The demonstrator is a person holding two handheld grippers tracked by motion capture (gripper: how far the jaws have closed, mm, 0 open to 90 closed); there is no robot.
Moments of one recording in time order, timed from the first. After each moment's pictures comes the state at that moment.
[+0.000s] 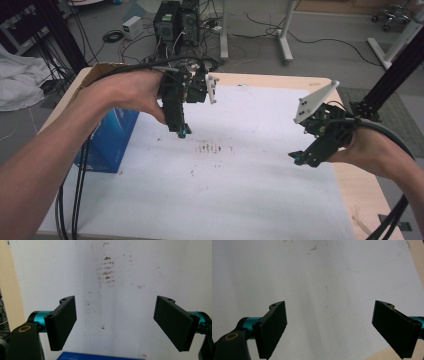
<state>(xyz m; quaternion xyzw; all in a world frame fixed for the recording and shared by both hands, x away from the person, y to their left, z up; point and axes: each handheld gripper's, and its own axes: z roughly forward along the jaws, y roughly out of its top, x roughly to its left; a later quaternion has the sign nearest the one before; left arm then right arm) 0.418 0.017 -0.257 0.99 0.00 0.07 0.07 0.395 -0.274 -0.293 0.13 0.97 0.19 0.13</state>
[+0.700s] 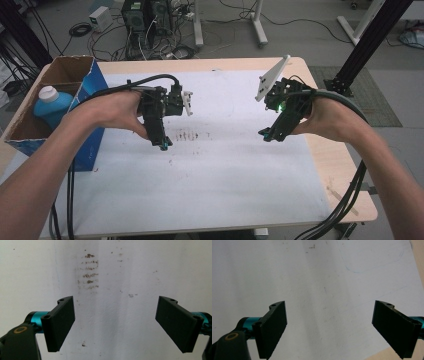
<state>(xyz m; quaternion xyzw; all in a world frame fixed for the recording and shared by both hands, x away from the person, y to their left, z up) 0.416 0.011 -0.312 1.00 0.02 0.04 0.07 0.403 -0.263 -0.296 0.12 0.97 0.17 0.13</state>
